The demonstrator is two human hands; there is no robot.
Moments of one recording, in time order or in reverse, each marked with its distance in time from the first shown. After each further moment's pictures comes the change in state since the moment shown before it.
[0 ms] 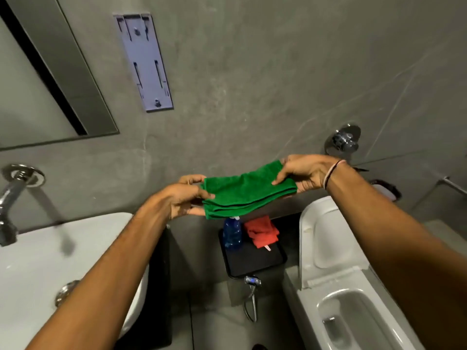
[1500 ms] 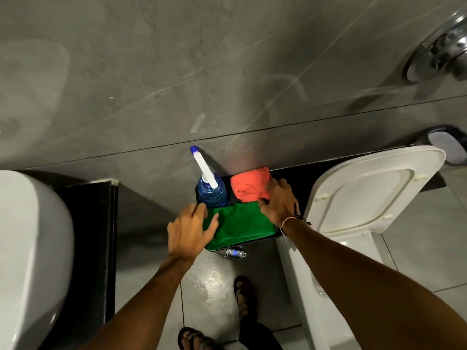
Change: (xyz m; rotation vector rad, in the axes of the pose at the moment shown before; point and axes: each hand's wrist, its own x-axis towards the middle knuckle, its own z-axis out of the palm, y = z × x) left_hand 0.161 -0.262 0.090 1.098 0.474 0.184; right_hand 0.242 0.263 0.029 -0.843 0.405 -0.068
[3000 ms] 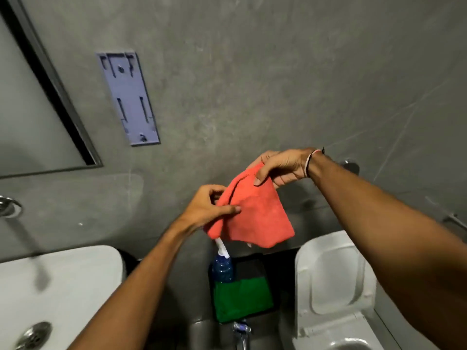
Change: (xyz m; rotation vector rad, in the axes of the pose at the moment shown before) left_hand 0.030 0.092 -0.312 -0.881 -0.142 0.345; right_hand -0.071 -0.163 -0.378 0.642 -0.777 -0.394
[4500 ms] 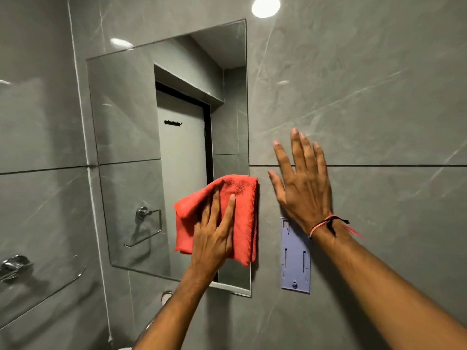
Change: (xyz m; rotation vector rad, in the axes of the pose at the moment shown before) left_hand -0.031 0.068 -0.301 1.208 1.130 0.411; right_hand 0.113 -0.305 0.129 -1.328 1.707 -1.151
